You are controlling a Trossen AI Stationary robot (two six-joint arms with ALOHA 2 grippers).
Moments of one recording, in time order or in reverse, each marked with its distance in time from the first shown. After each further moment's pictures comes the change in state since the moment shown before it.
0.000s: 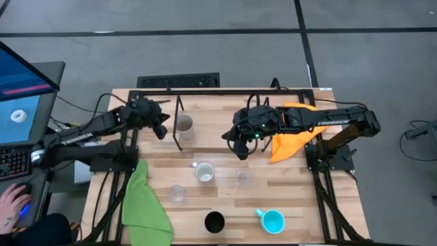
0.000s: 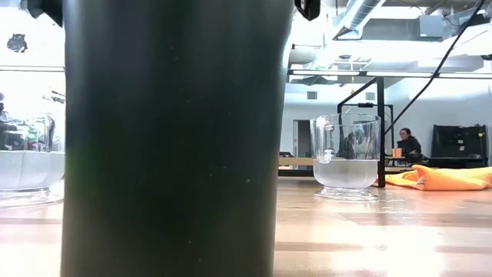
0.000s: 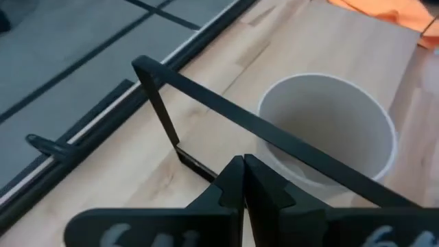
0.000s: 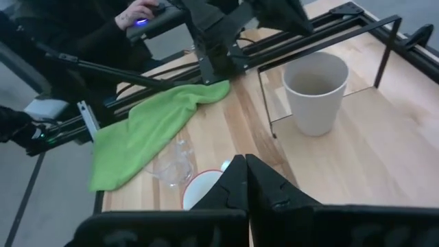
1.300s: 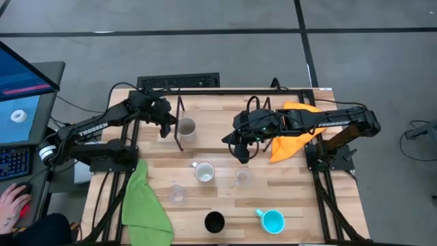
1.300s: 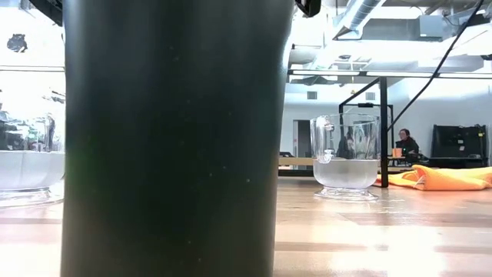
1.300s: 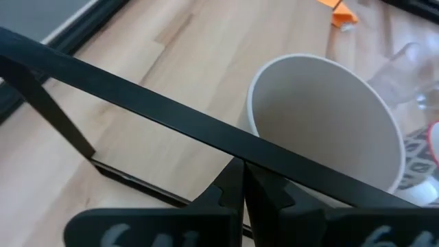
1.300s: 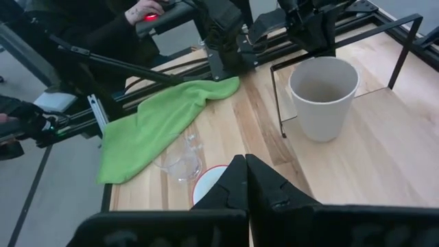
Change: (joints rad) left arm 0.218 0.241 0.000 0.124 0.525 0.155; right arm 0.028 0.000 0.000 0.001 -0.001 -0.001
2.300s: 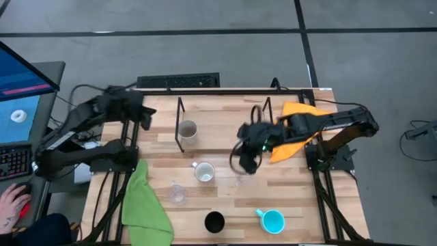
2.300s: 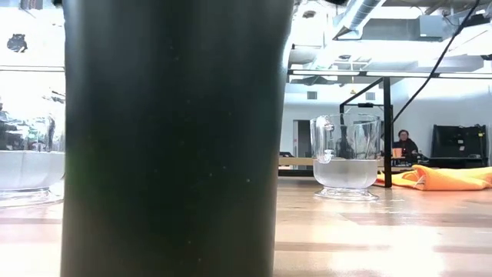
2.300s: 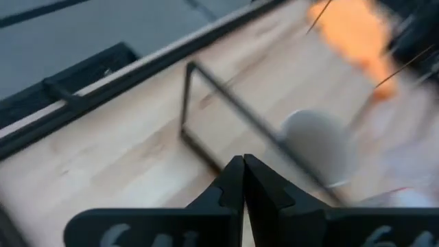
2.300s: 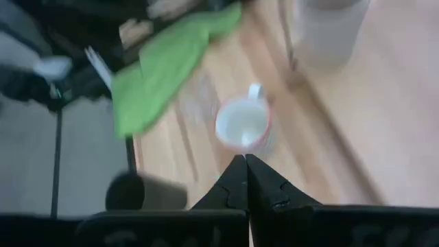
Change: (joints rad) left arm -0.092 -0.291 0.332 -0.527 -0.373 -0.398; right arm 0.113 0.037 0.134 -0.329 -0.002 0.228
